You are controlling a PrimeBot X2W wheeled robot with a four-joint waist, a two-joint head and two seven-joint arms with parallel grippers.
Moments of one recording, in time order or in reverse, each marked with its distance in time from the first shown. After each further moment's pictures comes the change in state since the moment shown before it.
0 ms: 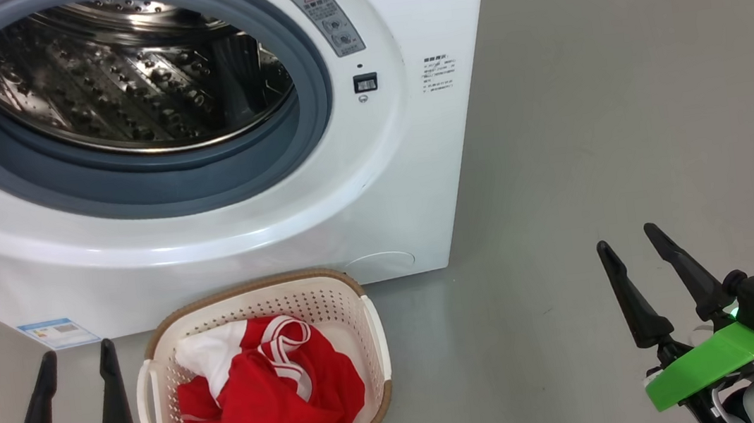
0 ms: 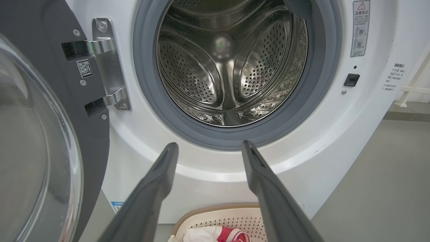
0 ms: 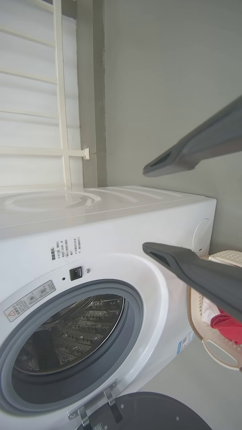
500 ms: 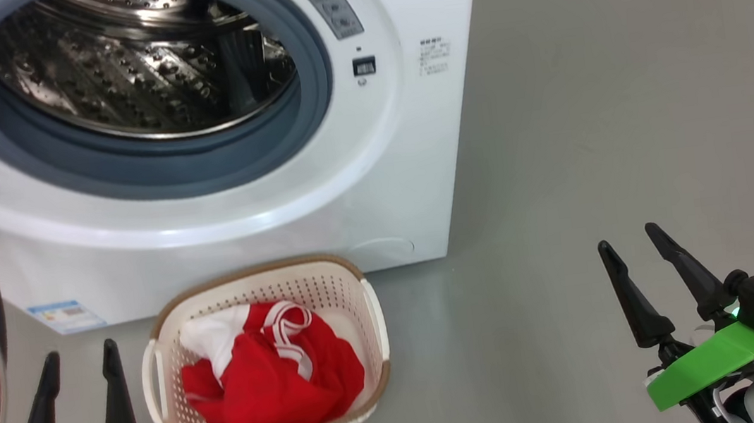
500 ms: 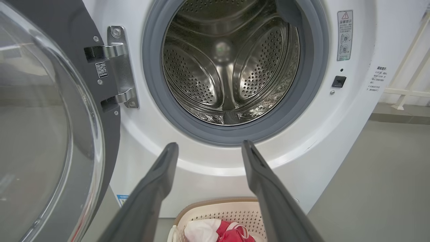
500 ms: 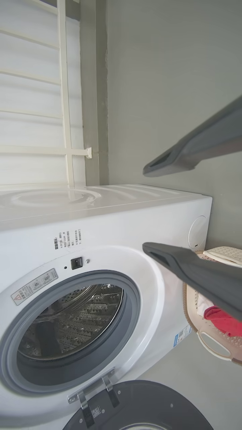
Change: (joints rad) left arm 0.002 -0.007 0.000 -0.002 0.001 0.000 0.000; right arm 0.000 -0.002 -0.002 0.000 0.000 0.000 0.000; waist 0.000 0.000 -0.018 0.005
